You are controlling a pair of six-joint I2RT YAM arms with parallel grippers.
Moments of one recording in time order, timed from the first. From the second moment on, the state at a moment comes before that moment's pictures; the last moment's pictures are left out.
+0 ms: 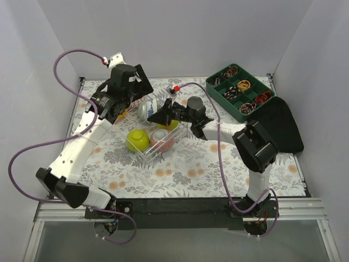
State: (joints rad) left arm -0.51 1.44 1.68 -0.76 -0.42 -0.68; right arm 0.72 1.93 1.18 0.87 -0.70 0.59
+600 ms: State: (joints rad) left arm -0.51 0.89 1.28 -0.81 -0.40 -0.56; right arm 0.73 1.37 1.18 -0.24 -0.27 0.11
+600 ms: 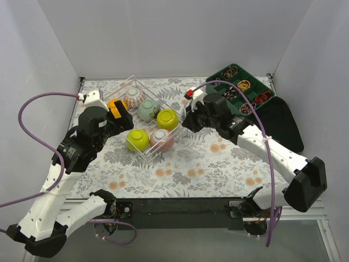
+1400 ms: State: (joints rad) left arm -0.51 0.75 1.13 -0.97 -0.35 -0.65; right arm 0.63 1.68 1.22 -0.73 0.21 -0.25
